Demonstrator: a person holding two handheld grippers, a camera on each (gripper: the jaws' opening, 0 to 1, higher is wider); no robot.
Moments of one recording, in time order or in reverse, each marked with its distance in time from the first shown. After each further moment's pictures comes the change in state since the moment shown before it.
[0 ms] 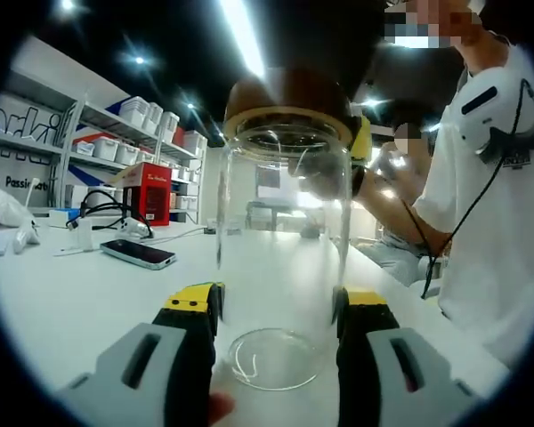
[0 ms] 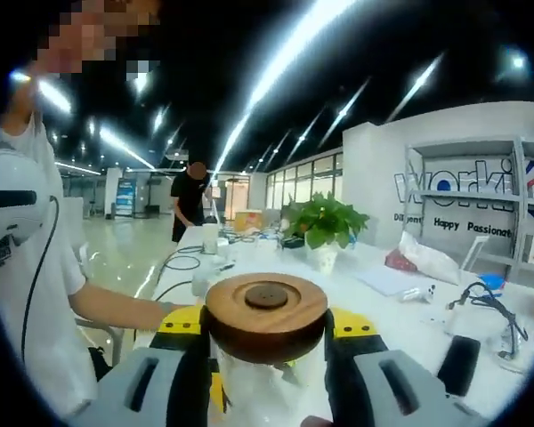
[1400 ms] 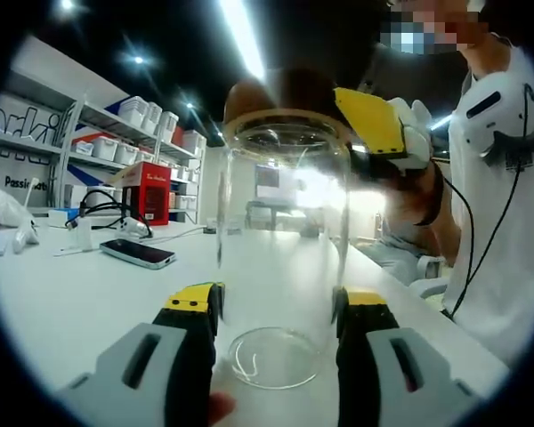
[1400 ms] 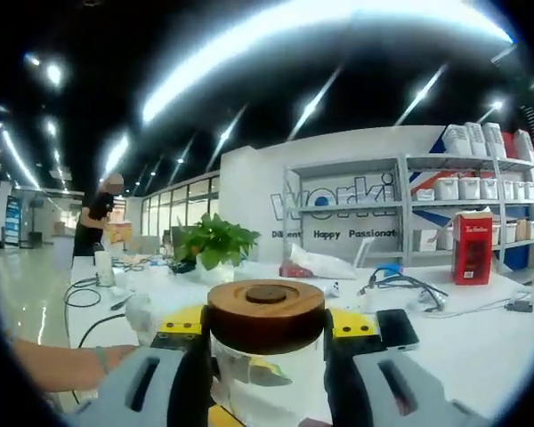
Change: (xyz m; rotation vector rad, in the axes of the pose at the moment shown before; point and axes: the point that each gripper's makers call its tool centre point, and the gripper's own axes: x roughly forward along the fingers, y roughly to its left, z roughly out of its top) left arm 0.000 -0.001 -0.001 0.002 0.002 -0.004; right arm -0.012 -0.002 -0.001 0.041 -0.111 -0.655
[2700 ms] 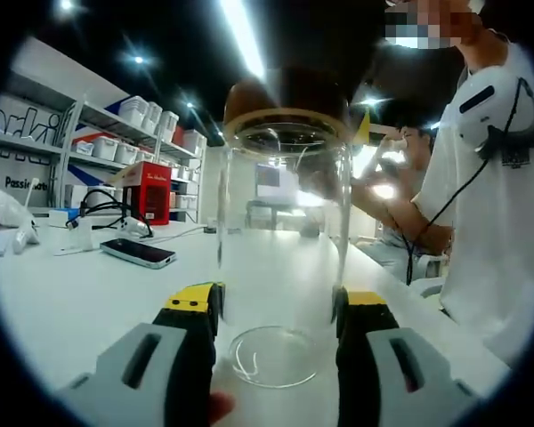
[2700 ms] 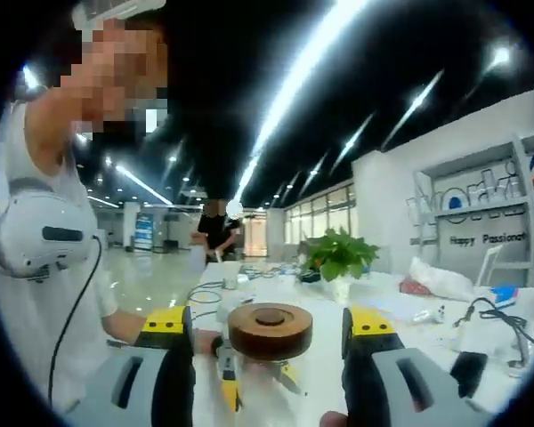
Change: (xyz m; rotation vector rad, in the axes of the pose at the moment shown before) left arm 0.000 0.001 -0.001 0.003 0.004 0.001; right arm -0.024 -0.015 0.046 0.057 -0.063 0.933
